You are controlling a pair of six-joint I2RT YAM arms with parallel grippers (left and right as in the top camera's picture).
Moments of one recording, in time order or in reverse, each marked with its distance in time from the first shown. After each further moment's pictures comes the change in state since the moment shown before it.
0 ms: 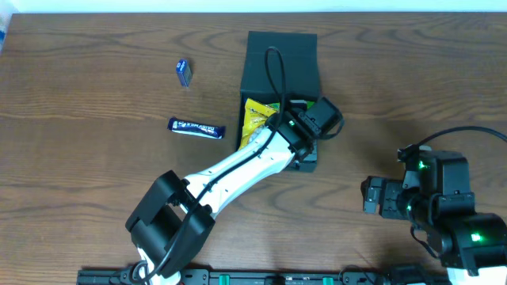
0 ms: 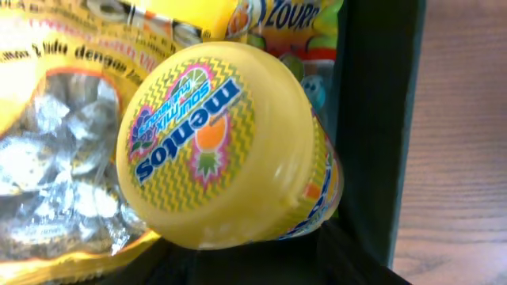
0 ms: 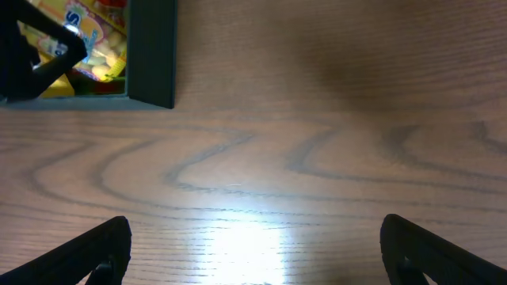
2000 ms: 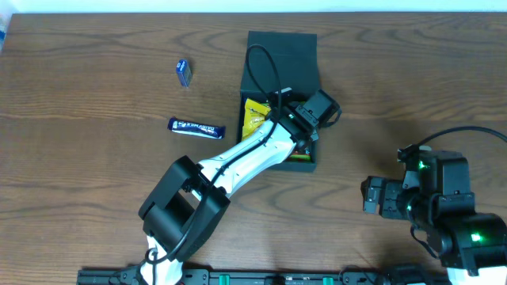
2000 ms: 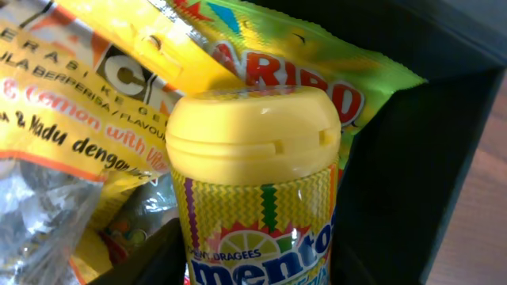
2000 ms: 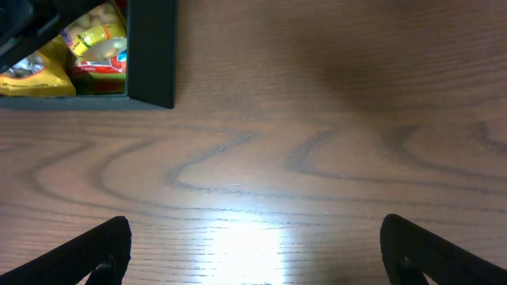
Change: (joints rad) left arm 0.045 0.096 0.010 0.158 -0.081 -0.290; right arm 0.000 0.000 0.000 0.000 0.000 0.000
